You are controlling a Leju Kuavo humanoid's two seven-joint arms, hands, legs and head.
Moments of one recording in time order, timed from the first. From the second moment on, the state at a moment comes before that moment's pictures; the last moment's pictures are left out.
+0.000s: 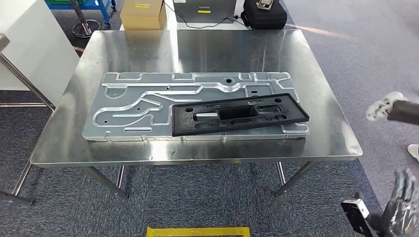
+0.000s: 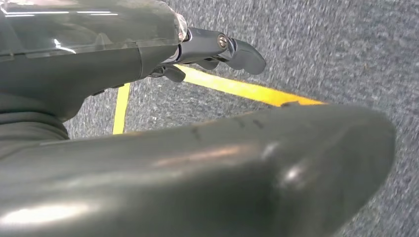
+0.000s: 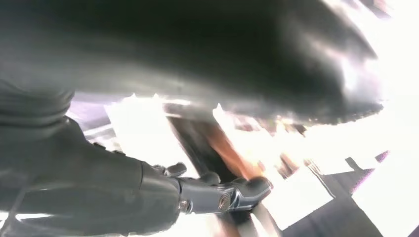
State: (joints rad) left arm -0.06 -0.02 1.37 -0.24 -0.90 -0.05 -0.35; right arm 0.05 -0.13 -0.54 -0.99 0.81 -0.69 -0.67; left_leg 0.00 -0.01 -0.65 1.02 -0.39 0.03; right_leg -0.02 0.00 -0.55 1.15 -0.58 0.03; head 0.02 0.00
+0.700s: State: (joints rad) left arm -0.07 -0.06 1.32 -0.23 -1.03 -0.11 -0.29; right arm -0.03 0.03 -0.69 -0.23 1.07 0.03 0.06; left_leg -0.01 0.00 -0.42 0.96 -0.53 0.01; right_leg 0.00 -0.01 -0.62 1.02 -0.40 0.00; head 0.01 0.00
